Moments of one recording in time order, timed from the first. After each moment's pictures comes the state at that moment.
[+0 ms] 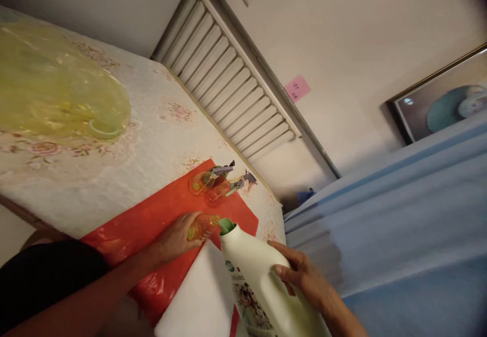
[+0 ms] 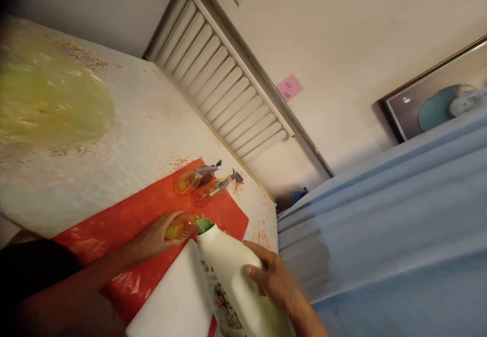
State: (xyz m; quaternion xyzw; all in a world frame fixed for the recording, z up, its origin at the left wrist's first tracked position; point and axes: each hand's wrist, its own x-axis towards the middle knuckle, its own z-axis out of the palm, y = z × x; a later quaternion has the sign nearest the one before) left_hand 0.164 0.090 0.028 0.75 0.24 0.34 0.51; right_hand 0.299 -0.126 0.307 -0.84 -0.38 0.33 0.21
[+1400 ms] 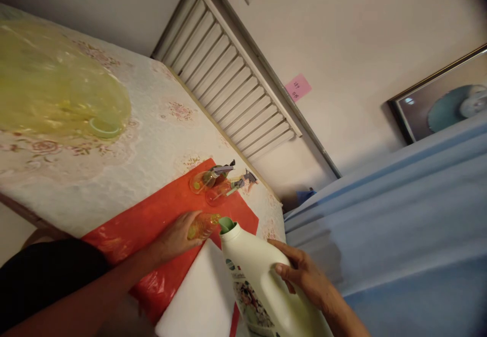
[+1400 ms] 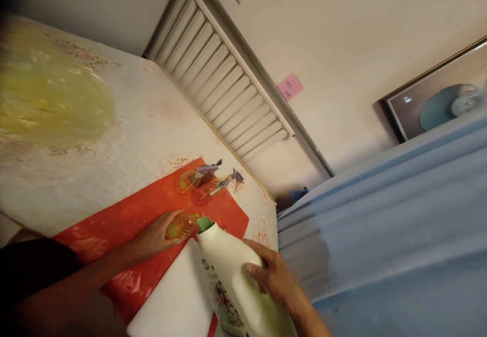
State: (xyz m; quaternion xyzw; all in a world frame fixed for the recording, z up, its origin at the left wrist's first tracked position) left_hand 0.162 0.091 0.032 0.76 0.24 0.35 0.49; right_hand 0.292 -0.119 0.314 -0.84 -0.39 0.32 0.19
